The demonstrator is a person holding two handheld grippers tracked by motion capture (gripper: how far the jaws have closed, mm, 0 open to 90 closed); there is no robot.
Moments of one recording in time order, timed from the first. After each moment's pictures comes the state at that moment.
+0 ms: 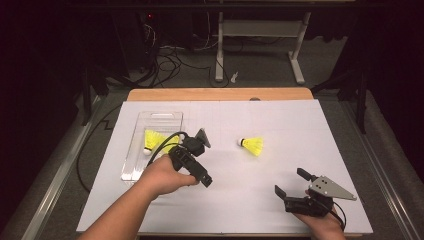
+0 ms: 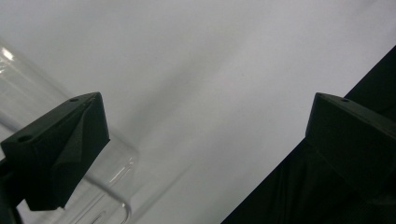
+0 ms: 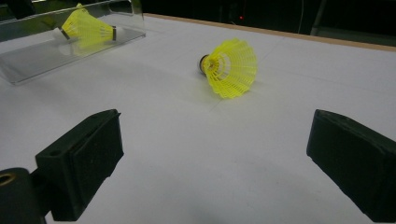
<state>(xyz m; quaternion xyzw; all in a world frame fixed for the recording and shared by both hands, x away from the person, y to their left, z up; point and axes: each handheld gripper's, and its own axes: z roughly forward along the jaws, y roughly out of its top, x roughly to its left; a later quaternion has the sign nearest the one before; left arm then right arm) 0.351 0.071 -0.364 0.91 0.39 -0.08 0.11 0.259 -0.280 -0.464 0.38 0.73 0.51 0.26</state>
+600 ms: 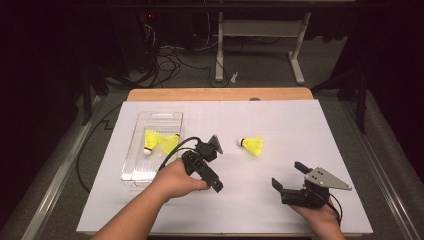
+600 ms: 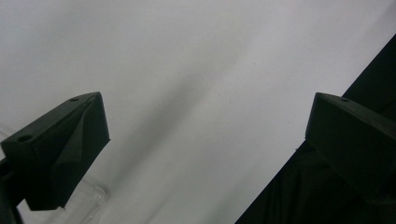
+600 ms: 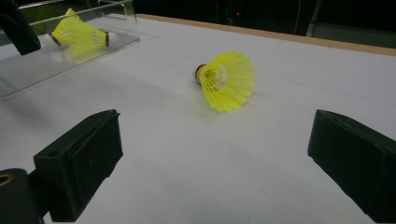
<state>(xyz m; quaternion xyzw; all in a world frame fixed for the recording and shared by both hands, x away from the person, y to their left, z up) 0.350 0.046 -0.381 0.92 0.36 -0.10 0.11 0.277 -0.270 -0.450 0.39 0.72 0.50 0.26</state>
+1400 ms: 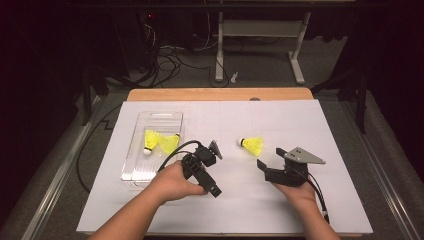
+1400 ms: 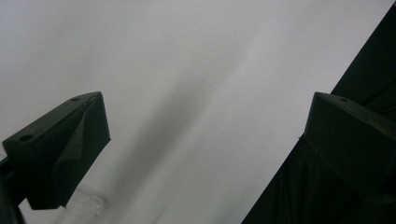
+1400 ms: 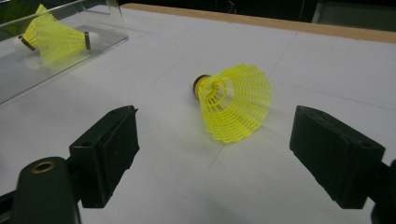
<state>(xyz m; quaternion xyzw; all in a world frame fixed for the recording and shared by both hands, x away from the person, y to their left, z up) 0.342 0.049 -0.387 0.94 0.31 -0.10 0.12 0.333 -0.234 -0.453 0.42 0.74 0.48 0.23</state>
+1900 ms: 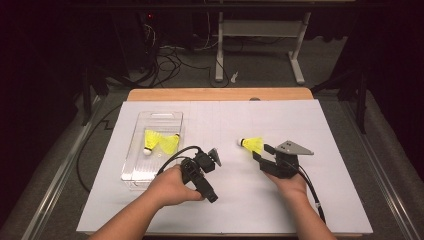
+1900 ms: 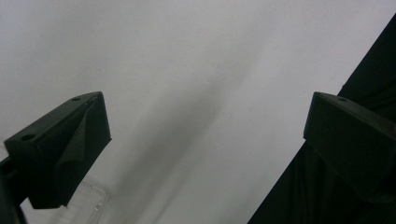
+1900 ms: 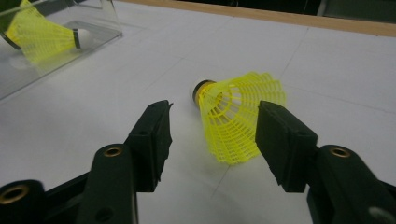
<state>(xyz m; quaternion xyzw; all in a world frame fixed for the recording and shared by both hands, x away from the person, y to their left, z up) 0.334 0.051 -0.397 0.95 0.29 -0.09 0.09 0.358 -0.217 -0.458 0.42 0.74 0.47 0.23</state>
